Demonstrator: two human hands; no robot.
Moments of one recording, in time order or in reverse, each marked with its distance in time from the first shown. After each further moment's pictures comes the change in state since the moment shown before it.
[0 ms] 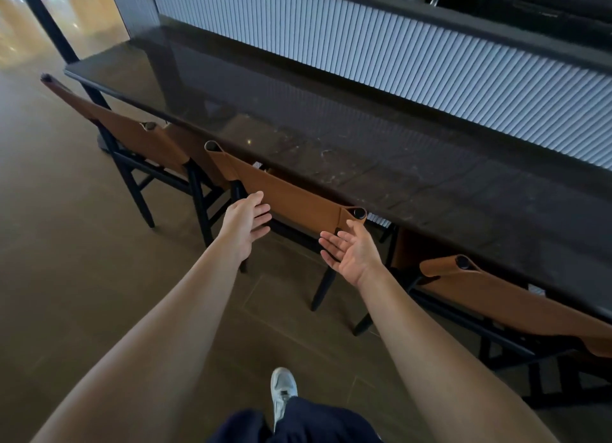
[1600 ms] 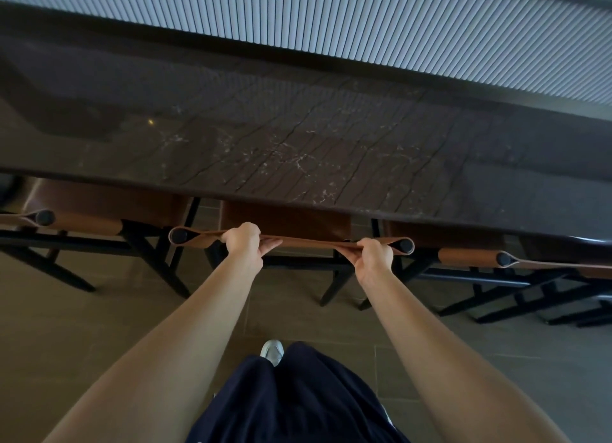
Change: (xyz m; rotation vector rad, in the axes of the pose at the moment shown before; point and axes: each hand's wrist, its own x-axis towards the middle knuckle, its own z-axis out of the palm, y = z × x) left_hand 0.198 0.047 0.033 -0.013 0.008 -0.363; right_hand 0.111 -0.030 0.084 0.399 0.590 -0.172
